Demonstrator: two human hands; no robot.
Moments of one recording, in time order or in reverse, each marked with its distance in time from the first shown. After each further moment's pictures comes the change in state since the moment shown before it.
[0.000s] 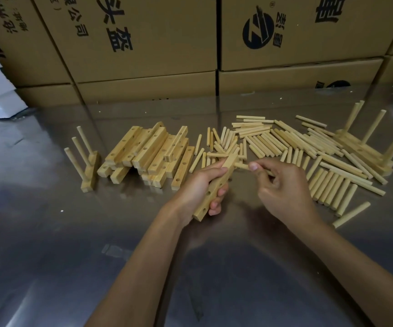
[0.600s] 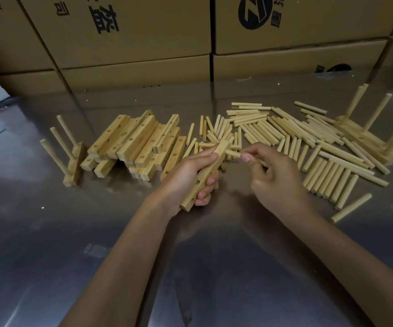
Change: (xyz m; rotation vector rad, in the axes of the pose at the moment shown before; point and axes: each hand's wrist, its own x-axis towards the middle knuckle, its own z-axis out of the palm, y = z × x) left_hand 0.011 -0.001 -0.013 -0.044 -0.071 0.020; right_hand 0.004 -0.003 0.003 0.062 -0.055 -0.002
